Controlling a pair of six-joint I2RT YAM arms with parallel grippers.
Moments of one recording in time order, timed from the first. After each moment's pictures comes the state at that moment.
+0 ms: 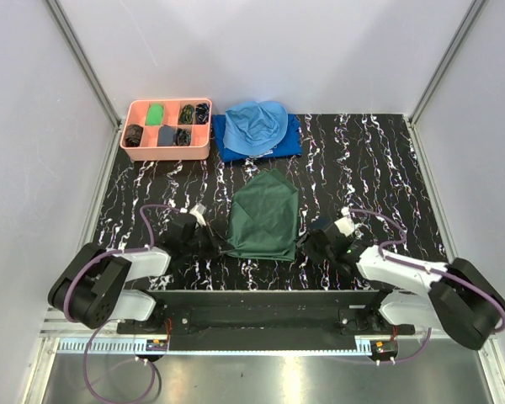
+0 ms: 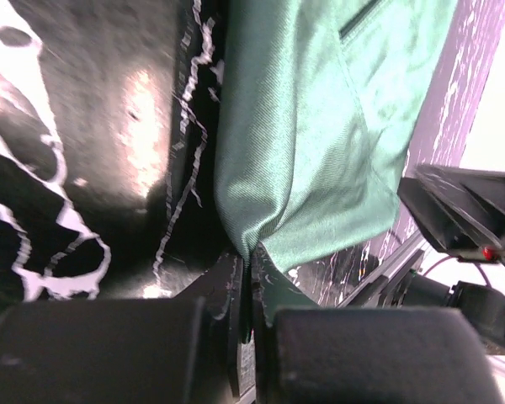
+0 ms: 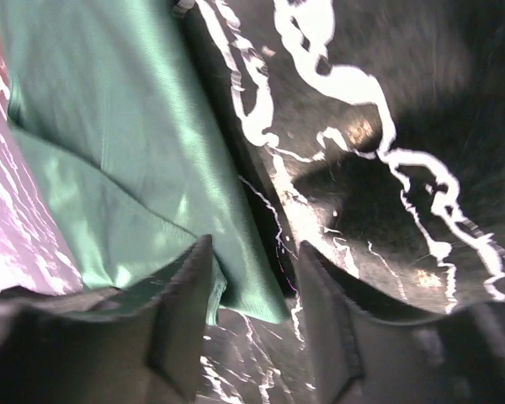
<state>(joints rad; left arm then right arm) -0.46 1.33 0.26 0.38 0.38 -0.96 0.76 1.22 0.42 -0.07 0.26 1.44</state>
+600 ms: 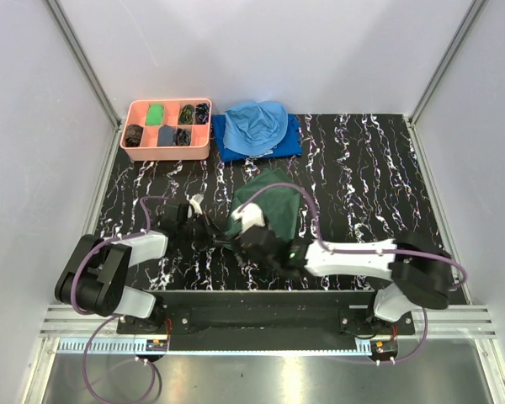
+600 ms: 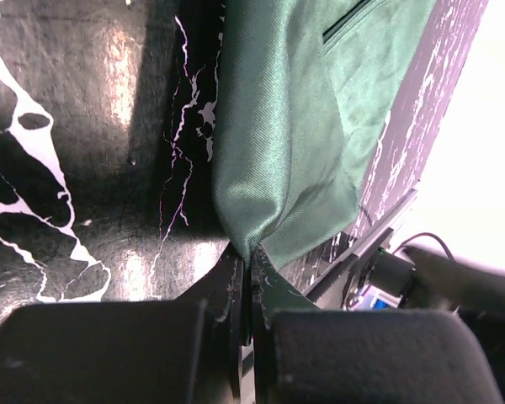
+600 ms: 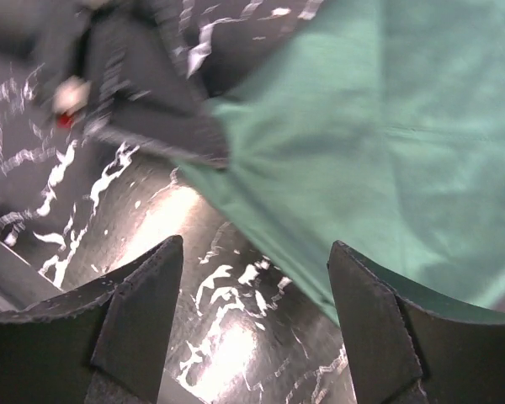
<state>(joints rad) -0.30 1.40 0.42 0.17 0.60 -0.87 1.19 1.52 0.87 -0.02 0.44 0.43</state>
